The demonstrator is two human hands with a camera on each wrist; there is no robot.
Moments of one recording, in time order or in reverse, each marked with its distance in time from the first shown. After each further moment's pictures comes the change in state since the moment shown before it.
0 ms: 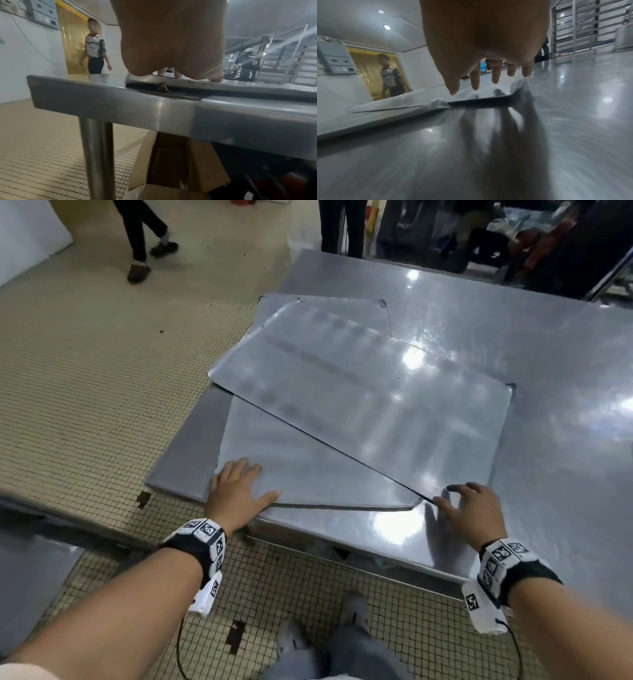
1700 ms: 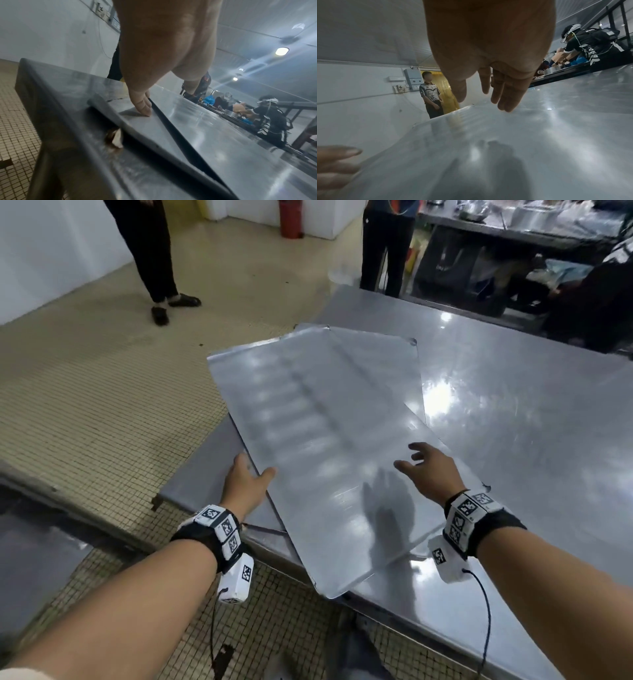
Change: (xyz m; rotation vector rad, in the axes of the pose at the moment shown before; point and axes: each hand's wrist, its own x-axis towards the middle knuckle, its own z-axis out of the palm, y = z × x) left_hand 0.048 0.026 -0.043 -0.811 0.202 -0.452; right_hand 0.097 -0.162 -0.047 0.318 -0.189 -0.196
